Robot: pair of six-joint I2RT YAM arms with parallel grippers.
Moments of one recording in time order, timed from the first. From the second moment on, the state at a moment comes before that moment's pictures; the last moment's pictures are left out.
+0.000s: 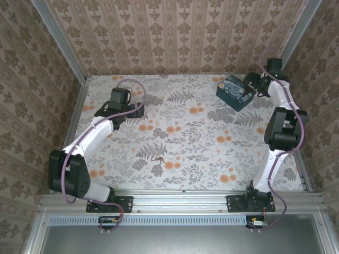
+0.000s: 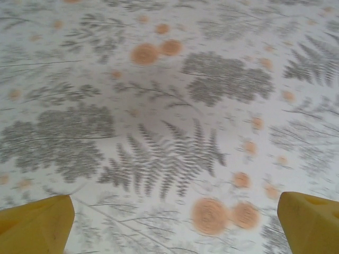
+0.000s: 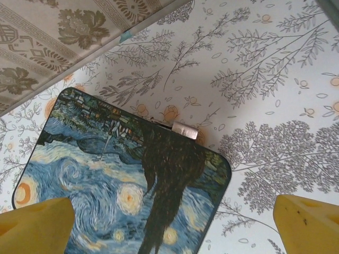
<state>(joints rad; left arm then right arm) -0.36 1.44 1.10 -0.42 -0.14 -0.17 -0.26 2.09 1.83 -0.62 -0.11 0.33</state>
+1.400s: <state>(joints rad) -0.49 1.48 1.20 -0.48 -0.10 -0.21 0.01 2.12 1.82 -0.70 -0.40 0.24</state>
